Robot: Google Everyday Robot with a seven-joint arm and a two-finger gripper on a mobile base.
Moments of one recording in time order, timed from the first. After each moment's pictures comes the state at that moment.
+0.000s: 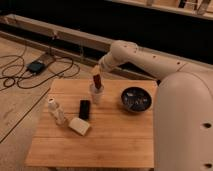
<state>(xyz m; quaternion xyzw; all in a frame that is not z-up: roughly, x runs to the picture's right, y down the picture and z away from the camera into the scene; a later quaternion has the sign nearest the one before) -0.042 -0.086 0.837 -0.25 -0.17 0.49 0.82</state>
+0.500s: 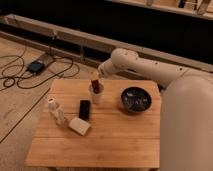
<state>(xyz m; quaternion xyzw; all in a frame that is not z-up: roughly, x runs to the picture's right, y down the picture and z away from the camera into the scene) -0.052 -0.061 0.839 -0.26 -0.20 0.48 0.81</state>
